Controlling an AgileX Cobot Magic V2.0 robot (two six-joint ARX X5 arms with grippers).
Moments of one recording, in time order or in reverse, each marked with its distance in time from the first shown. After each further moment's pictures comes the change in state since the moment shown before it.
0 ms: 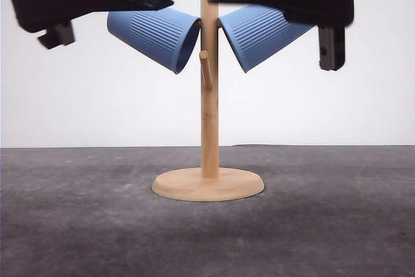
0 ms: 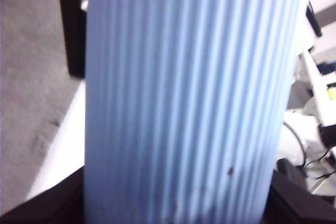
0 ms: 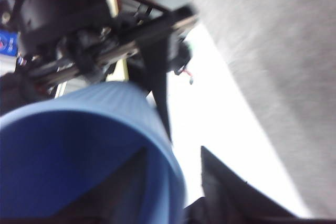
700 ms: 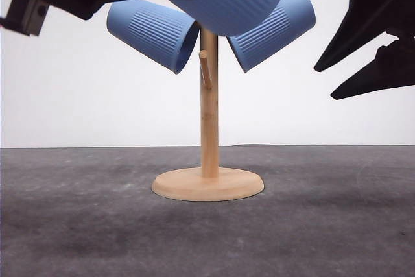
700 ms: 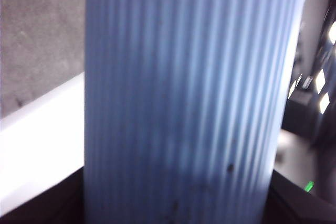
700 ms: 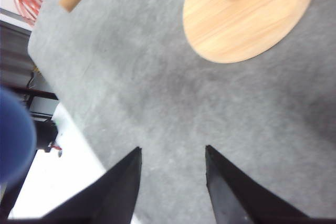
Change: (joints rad) left_arx 0.015 0.000 0.000 0.262 -0.144 -0.928; right_arx -0.407 0.000 0.000 -0.139 0.227 -0.264
